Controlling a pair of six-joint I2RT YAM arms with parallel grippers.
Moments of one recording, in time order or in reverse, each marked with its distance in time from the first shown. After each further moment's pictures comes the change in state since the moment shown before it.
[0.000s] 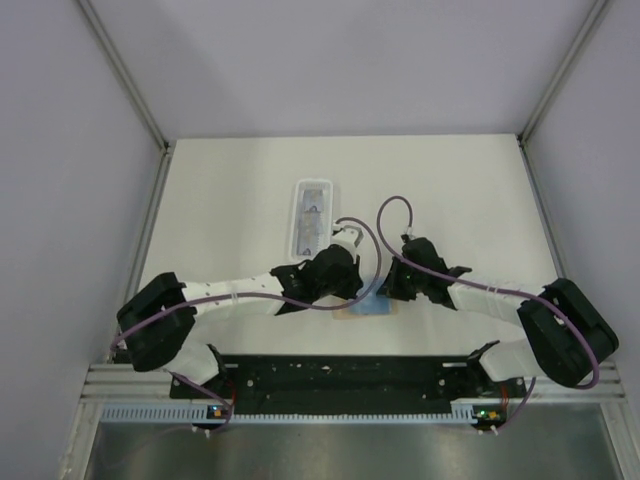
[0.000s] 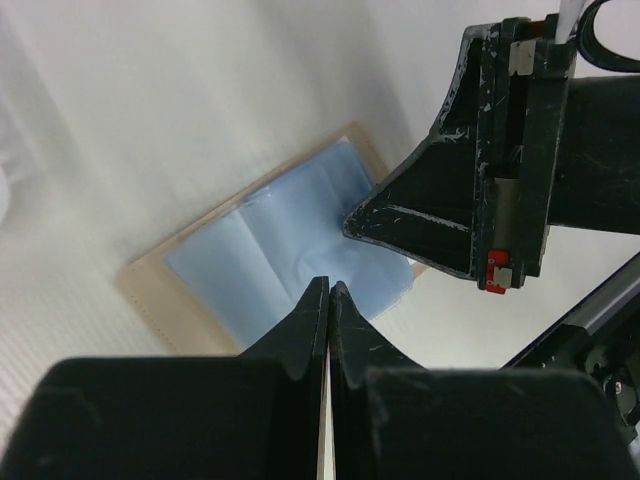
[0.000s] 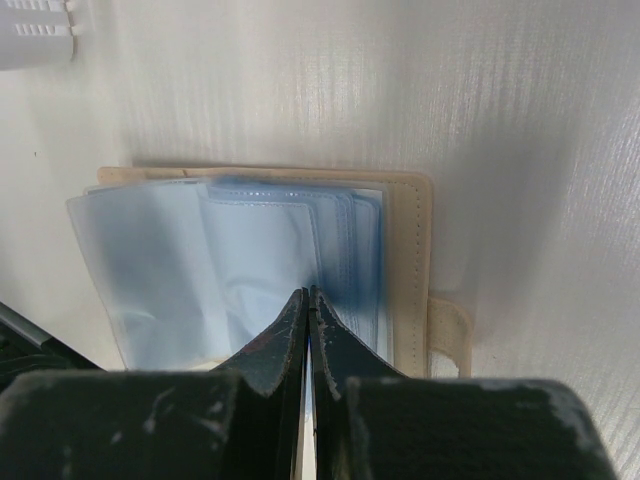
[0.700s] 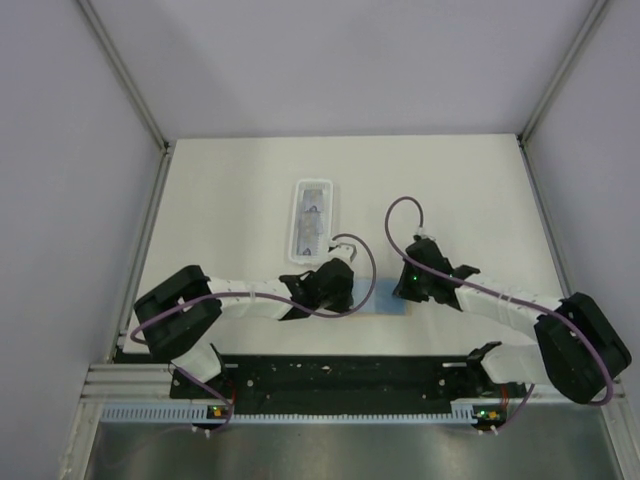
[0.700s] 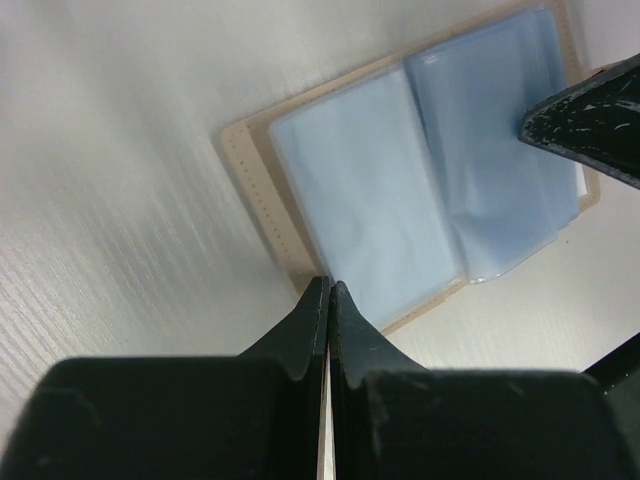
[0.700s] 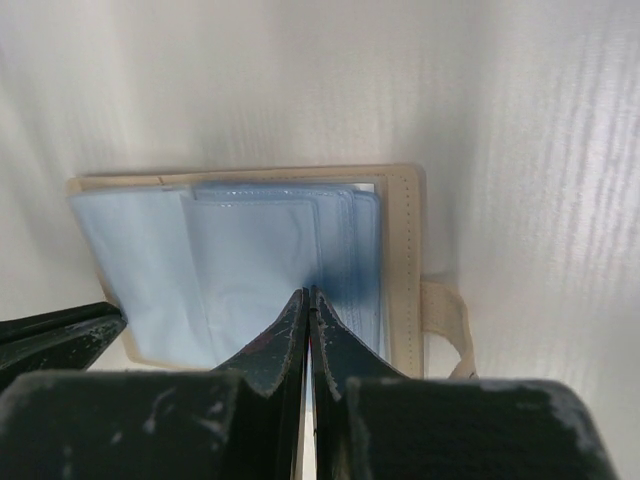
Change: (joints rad) left arm 0.000 0.132 -0.097 0.071 0.029 -0.070; right arm 0.000 -0.090 0.015 -0.178 0.166 -0.007
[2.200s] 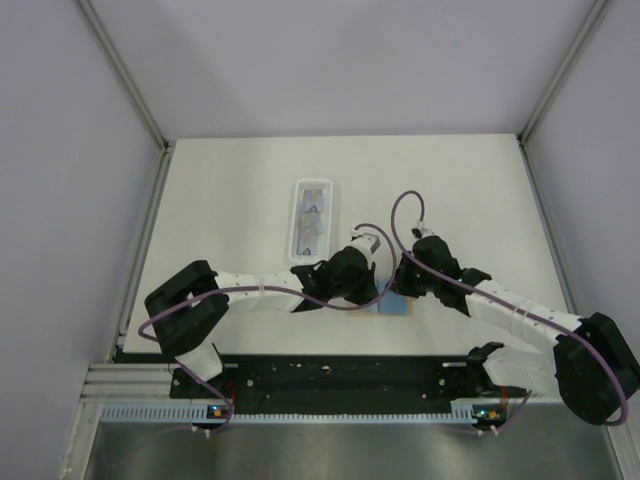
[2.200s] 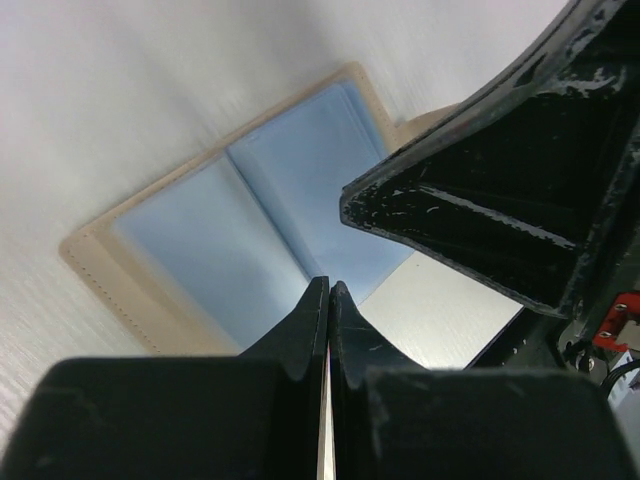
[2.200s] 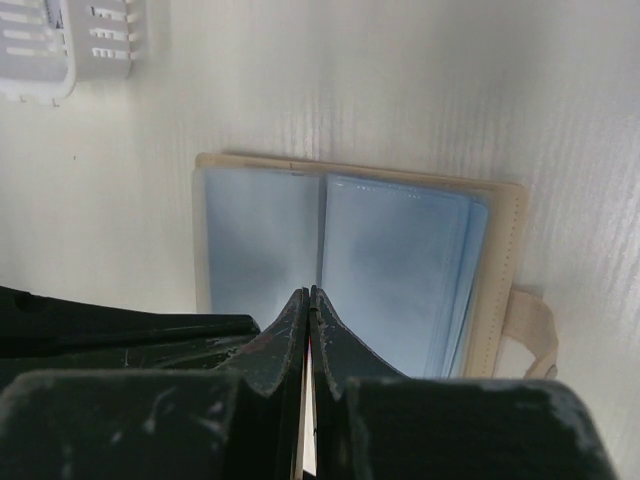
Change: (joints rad) left arm -0.015 0.057 0.150 0.044 0.129 0.051; right arm 0.000 -0.151 0.002 -0.002 -0.075 -0.037
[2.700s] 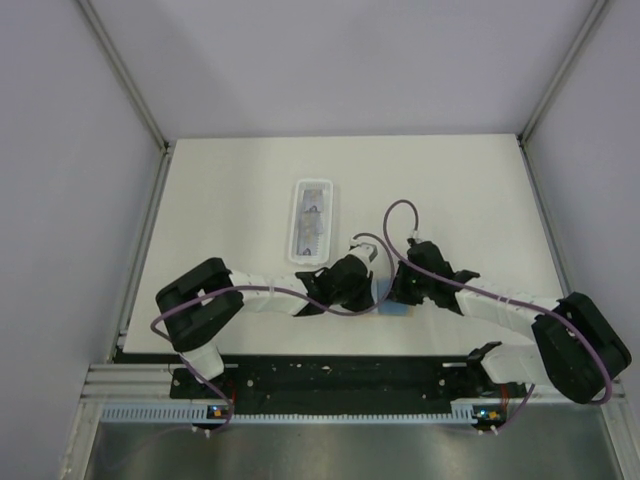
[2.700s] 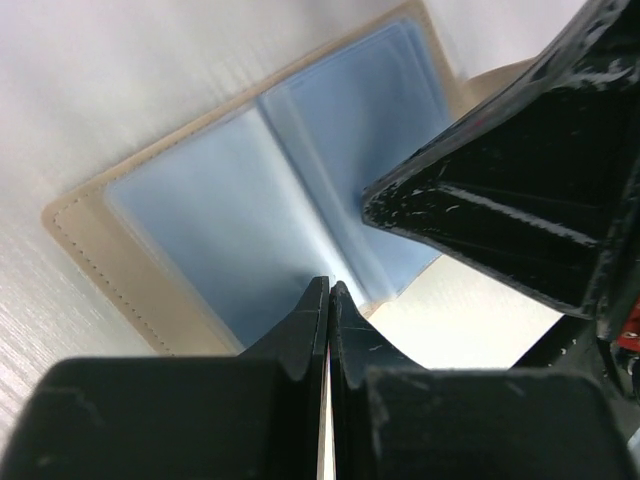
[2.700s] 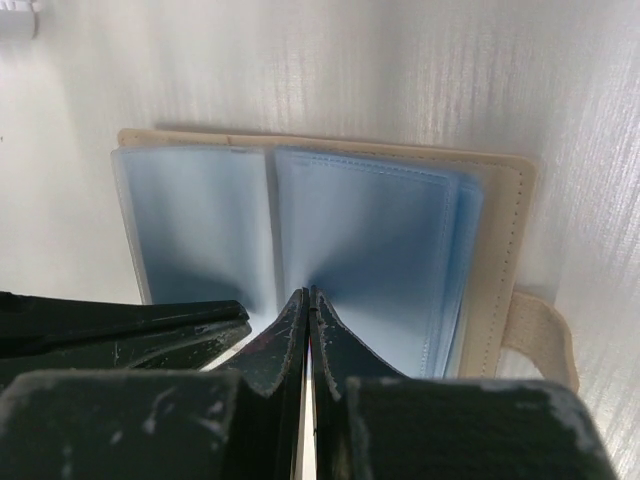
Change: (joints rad) left arm -0.007 0.065 -0.044 0.048 0.006 -0.026; right arm 0.000 0.145 -0.043 0.089 -0.063 0.033
